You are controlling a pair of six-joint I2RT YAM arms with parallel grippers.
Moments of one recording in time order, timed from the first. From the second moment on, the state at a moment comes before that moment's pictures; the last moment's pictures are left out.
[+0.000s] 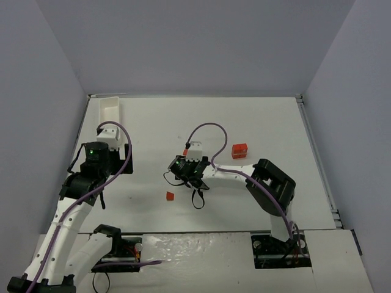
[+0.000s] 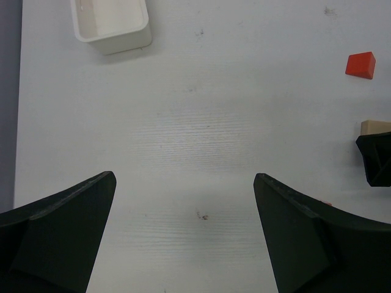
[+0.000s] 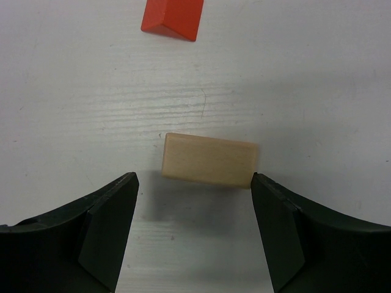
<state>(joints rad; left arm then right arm) -0.22 0.79 0.90 -0.72 -0.19 -0.09 1.03 1.90 1.17 -0.30 0.64 0.90</state>
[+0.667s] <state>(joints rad) -0.22 0.79 0.90 -0.72 -0.19 -0.09 0.97 1.93 1.17 -0.30 0.65 0.92</state>
